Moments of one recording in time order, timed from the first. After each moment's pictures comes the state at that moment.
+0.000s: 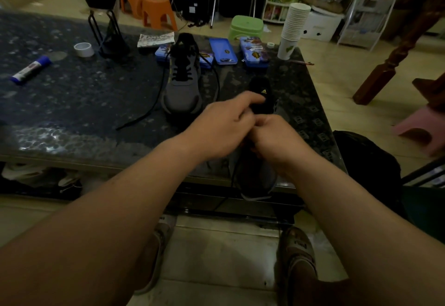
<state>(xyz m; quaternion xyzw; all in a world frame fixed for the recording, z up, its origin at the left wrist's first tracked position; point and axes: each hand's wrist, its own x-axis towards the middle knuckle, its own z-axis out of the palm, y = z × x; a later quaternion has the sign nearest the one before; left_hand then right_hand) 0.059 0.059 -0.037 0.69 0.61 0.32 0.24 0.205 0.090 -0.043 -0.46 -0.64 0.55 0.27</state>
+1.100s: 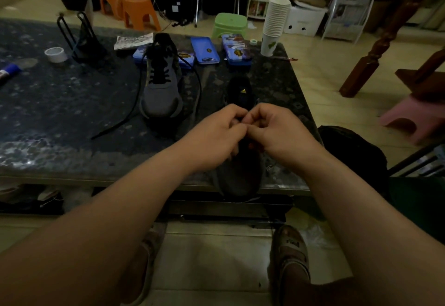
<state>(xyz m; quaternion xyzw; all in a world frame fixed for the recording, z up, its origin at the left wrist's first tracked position) 0.090 0.067 -0.046 0.61 0.59 0.34 0.40 0.252 0.121 -0.046 -0.47 -0.73 0.43 0.26</state>
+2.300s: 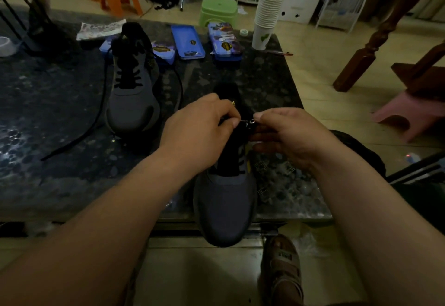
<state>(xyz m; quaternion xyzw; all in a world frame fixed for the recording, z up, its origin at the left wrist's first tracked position) 0.083 0.140 -0.064 0.68 0.67 0.29 0.10 0.263 0.201 -0.054 -0.53 -0.51 0.61 0.28</state>
